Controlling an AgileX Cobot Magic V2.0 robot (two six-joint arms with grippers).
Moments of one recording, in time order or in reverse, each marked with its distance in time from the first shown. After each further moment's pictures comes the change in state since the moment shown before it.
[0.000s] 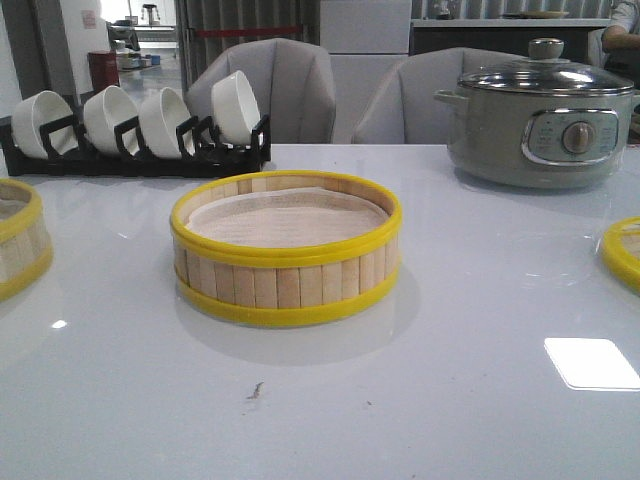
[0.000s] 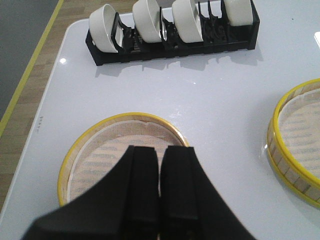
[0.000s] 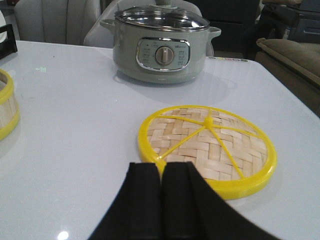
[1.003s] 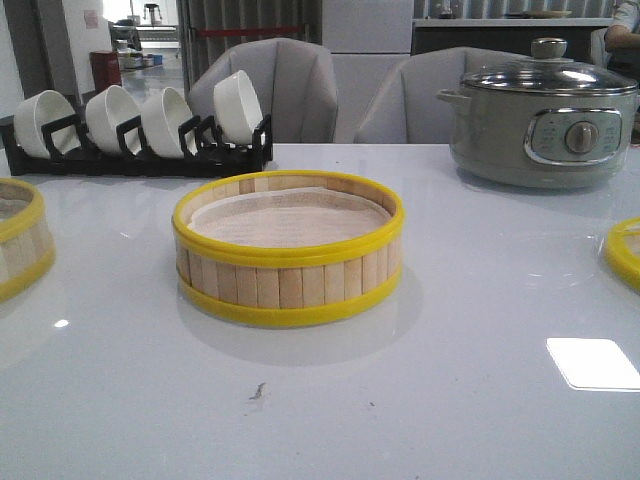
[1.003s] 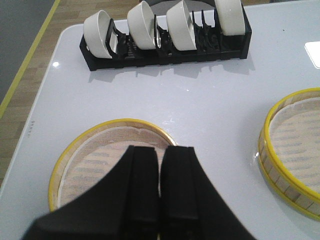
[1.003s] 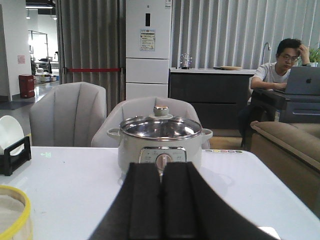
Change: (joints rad) left arm 0.000 0.000 0.000 -0.031 -0.028 0.000; right arm 0.002 0.016 -0.237 -0.078 -0.067 0.134
